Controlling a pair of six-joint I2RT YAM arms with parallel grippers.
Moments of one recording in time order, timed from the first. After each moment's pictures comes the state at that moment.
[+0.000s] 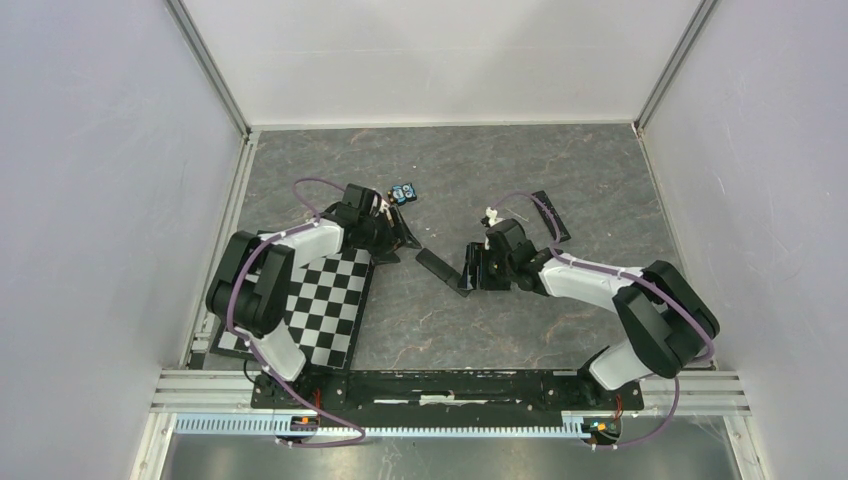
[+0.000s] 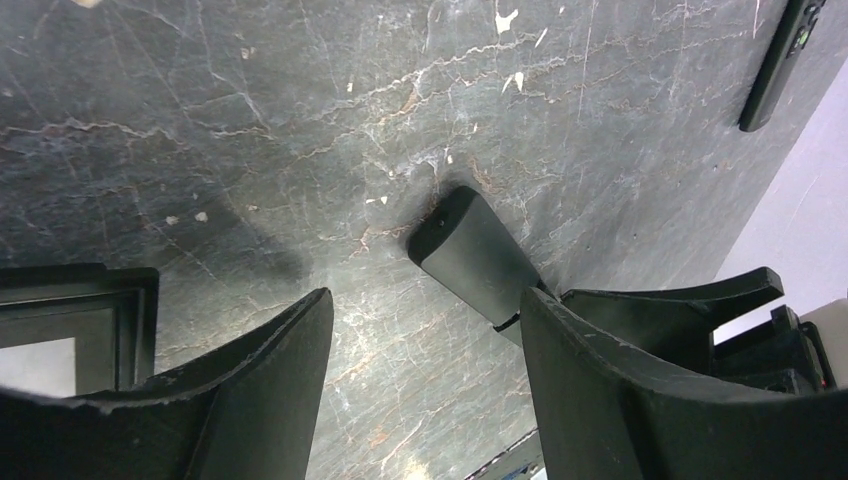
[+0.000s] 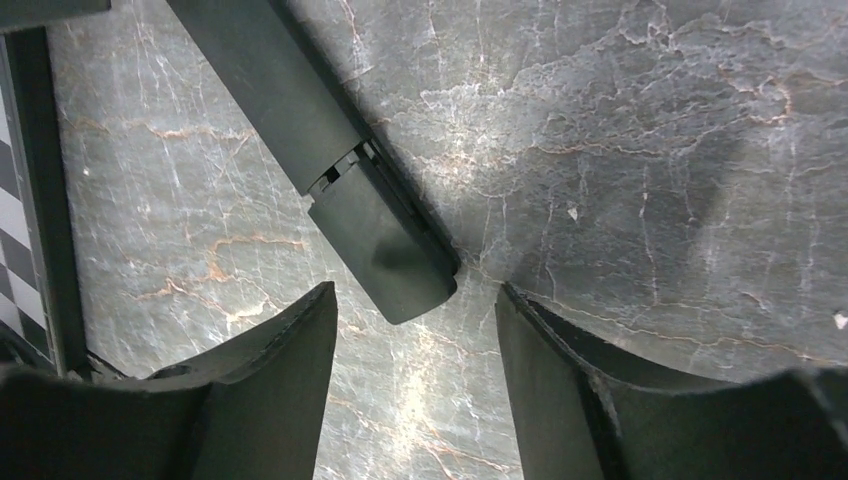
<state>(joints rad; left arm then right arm) -0.37 1.71 0.93 -0.18 0.39 -0.78 0.65 1.50 0.69 -0.10 -0.13 0.61</state>
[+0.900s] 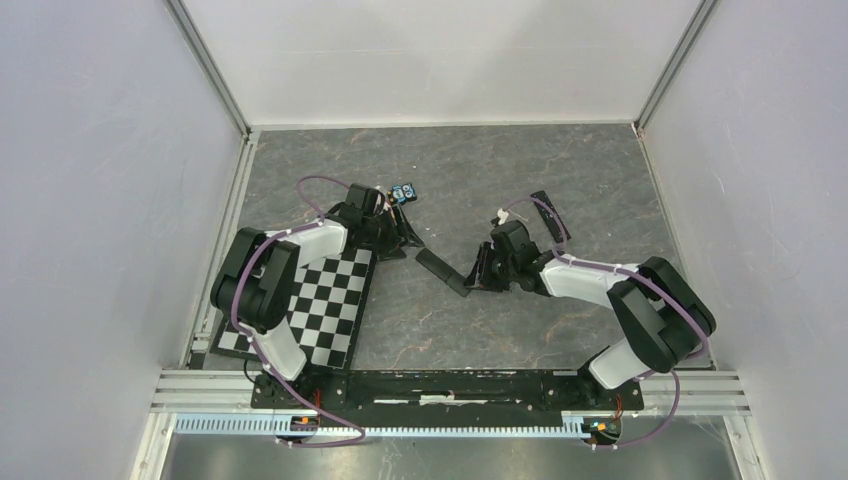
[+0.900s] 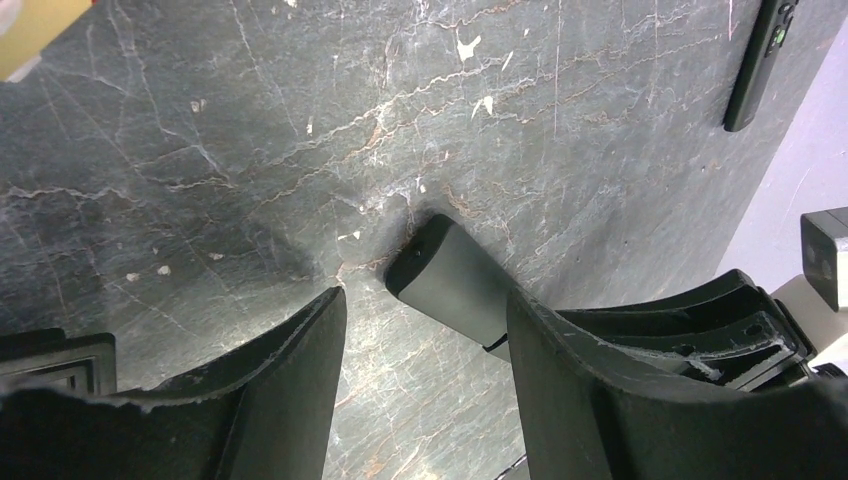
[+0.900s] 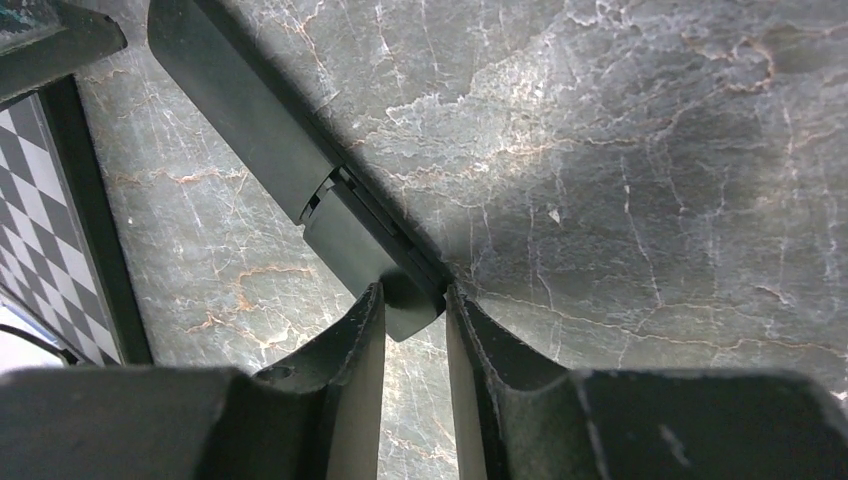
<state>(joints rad) -0.39 1.74 0.93 -0.09 0.39 -0.77 0.62 1.54 0.67 -0.04 -0.14 0.76</state>
